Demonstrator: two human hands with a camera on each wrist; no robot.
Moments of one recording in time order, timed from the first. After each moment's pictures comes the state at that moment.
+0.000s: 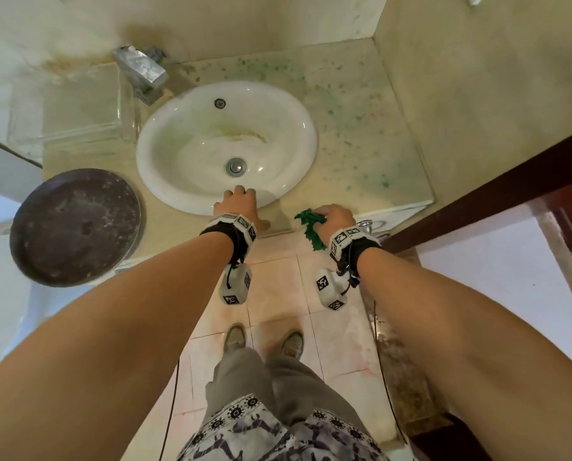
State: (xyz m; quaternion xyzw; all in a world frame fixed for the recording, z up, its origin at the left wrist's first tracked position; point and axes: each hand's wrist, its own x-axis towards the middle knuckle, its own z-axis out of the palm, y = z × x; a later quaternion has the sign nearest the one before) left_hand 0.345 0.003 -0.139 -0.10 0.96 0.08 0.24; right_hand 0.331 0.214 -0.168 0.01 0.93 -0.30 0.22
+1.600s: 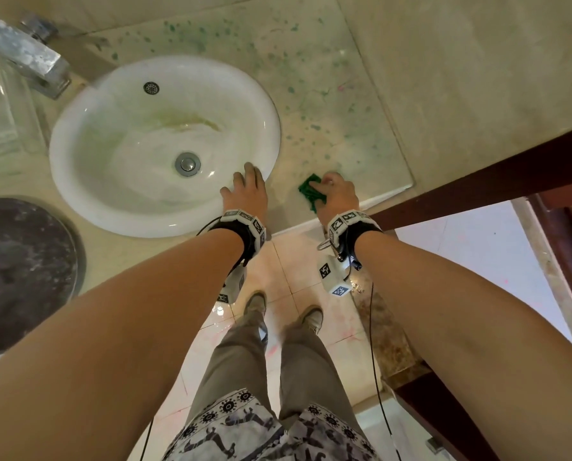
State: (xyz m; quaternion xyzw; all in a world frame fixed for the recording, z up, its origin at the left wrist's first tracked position) left_hand 0.279 0.067 -0.193 0.02 0.97 -0.07 0.22; right_hand 0.270 0.254 -0.205 0.01 0.96 -0.23 0.14
